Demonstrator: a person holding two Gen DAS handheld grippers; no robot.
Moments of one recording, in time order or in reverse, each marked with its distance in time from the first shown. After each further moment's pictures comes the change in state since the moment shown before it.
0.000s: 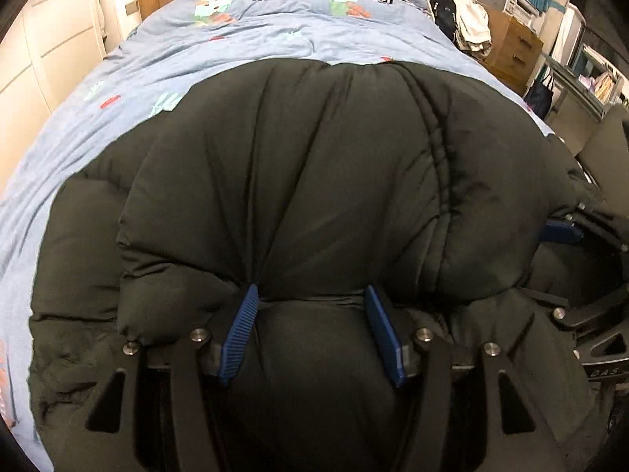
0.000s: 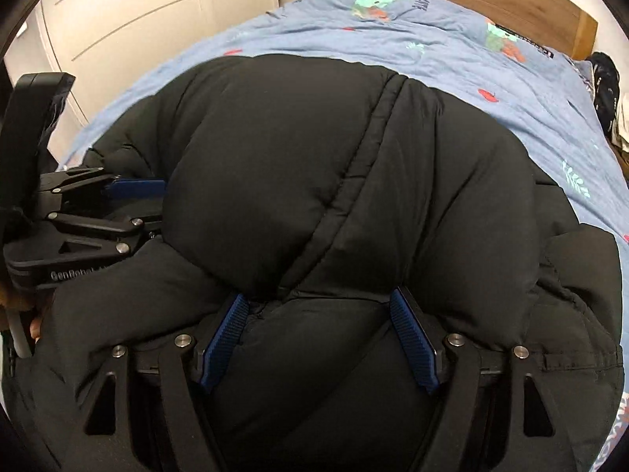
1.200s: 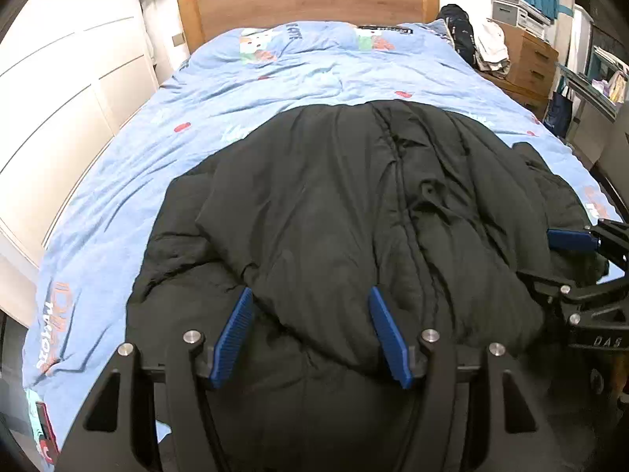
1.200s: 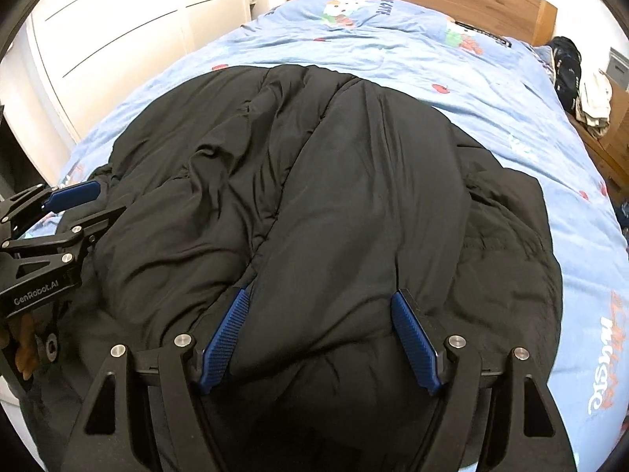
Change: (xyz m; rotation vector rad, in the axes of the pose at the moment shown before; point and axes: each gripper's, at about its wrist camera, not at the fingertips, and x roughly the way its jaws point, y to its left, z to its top) left arm -0.118 -0.030 -0.060 -0.025 -0.105 0.171; right arm -0.093 0.024 -0.066 0.123 -0.033 -0.053
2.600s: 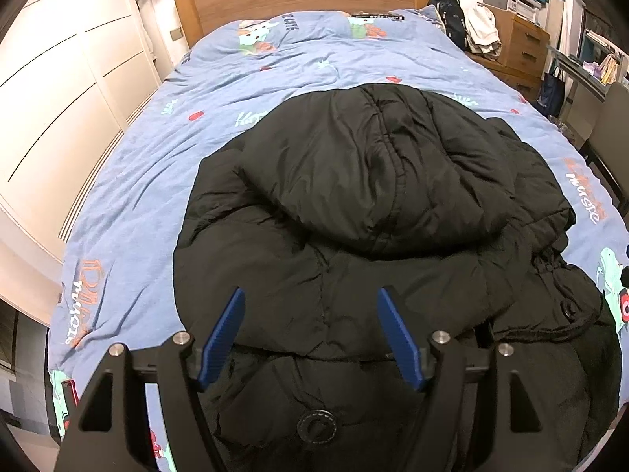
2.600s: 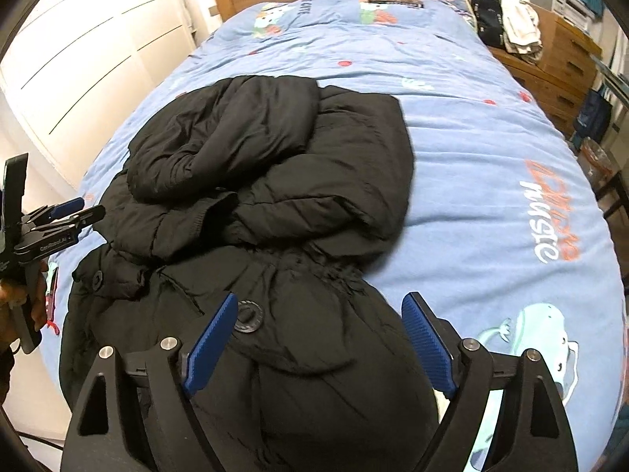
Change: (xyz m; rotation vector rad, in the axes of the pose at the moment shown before) left arm -0.065 0.017 -0.033 0.036 0.062 0.002; right arm -0.139 -0.079 -0.112 0.246 0.013 -0.035
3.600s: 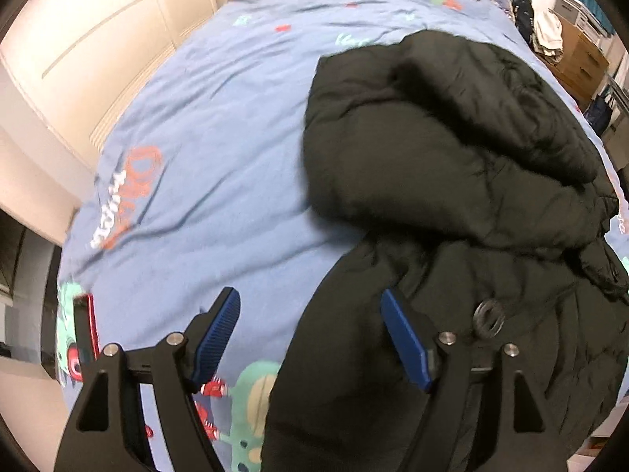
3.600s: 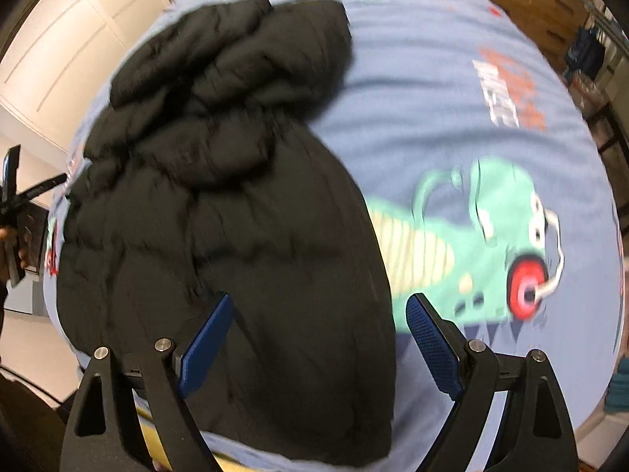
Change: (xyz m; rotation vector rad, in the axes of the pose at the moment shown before) left arm 0.005 0.131 -0.079 -0.201 0.218 0.048; right arm -0.020 -0.071 -0.109 0.071 0.281 0.008
